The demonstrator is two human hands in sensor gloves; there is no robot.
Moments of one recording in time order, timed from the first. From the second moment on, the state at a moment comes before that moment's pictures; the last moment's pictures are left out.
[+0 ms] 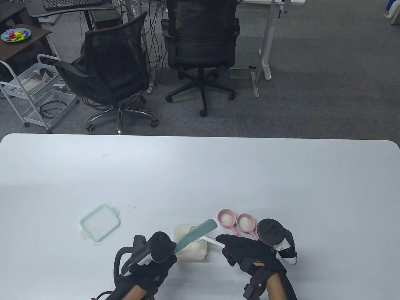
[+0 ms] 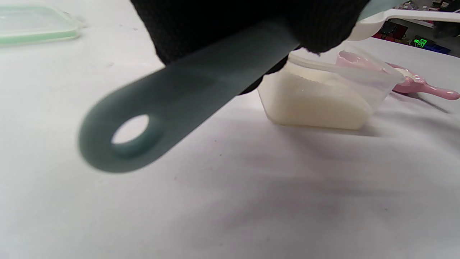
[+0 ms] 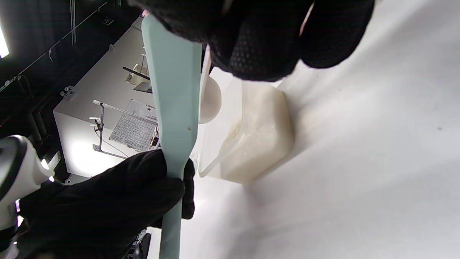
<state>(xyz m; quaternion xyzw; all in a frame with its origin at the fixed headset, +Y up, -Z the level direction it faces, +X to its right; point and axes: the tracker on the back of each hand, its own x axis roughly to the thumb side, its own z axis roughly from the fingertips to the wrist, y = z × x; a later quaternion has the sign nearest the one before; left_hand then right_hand) -0.155 -0.700 -0.281 -0.17 -0.08 0.09 0.98 0.147 -0.725 -0.311 0.14 0.23 0.83 0.50</state>
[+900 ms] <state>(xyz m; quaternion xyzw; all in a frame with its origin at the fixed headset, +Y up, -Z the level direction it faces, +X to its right) -0.174 -0.704 -0.298 -0.15 -0.03 0.06 0.99 0.152 -0.724 -0.311 0.12 0.23 0.83 0.49</state>
